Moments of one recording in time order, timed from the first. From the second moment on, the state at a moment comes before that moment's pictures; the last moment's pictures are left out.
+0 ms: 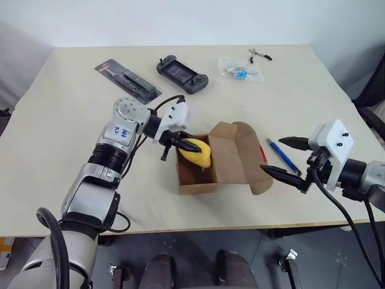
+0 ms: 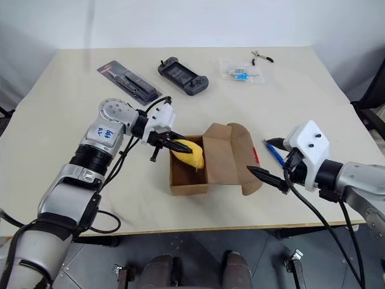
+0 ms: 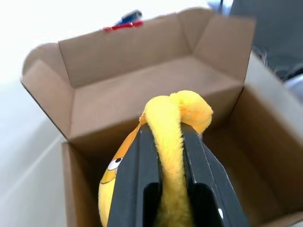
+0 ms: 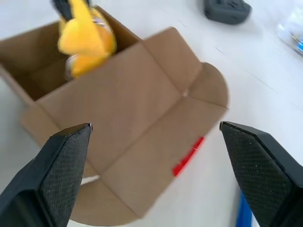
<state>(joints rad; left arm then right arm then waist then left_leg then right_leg) -1.10 0.41 -0.20 0.69 -0.14 0.02 -1.47 -0.14 -0.96 -0.36 -0.63 0.70 0.79 0.75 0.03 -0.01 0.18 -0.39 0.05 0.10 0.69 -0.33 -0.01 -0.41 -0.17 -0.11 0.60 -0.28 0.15</state>
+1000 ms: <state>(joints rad) -0.69 0.81 0.21 0.53 -0.12 0.28 -0.71 -0.36 -0.93 -0.22 -0.40 0.75 0.62 0.97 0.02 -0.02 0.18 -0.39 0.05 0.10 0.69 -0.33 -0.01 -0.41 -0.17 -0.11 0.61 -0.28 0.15</state>
